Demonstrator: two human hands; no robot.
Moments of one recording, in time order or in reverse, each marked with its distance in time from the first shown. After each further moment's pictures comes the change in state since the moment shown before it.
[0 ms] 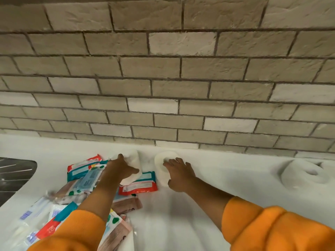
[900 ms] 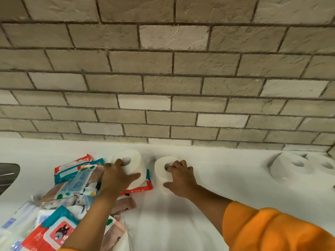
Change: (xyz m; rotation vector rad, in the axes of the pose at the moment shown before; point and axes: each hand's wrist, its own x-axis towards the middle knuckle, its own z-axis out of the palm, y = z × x) left_hand -0.027 -0.011 0.038 -0.057 0.329 0.285; right_hand -0.012 0.018 0.033 0.132 0.179 0.107
